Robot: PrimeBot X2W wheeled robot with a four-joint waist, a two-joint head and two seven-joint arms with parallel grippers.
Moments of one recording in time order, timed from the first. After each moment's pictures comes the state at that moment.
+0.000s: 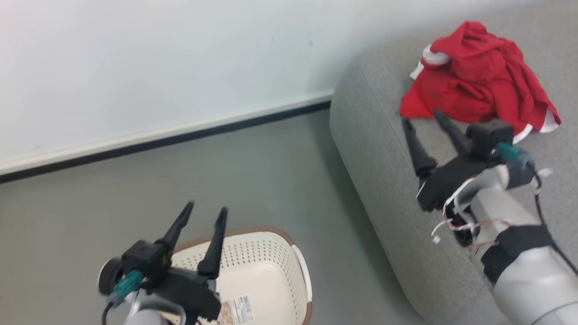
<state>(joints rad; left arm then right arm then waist) -0.25 0.17 -0.37 0.29 -0.43 -0.04 -0.22 -0.84 -0.20 0.54 0.90 0.50 0.11 -0.26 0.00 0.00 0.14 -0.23</state>
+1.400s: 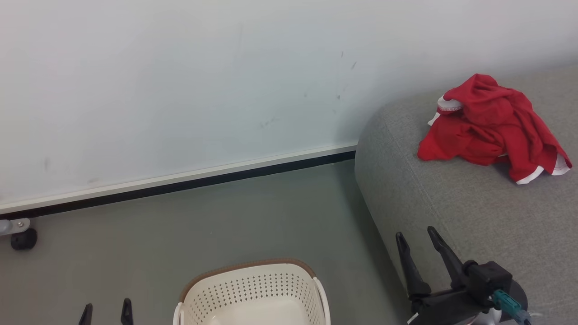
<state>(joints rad) 0.26 0.25 -0.09 0.00 -0.42 0.11 -0.25 -0.15 -0.21 0.46 0.23 0.43 -0.09 -0.26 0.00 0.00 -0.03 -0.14</state>
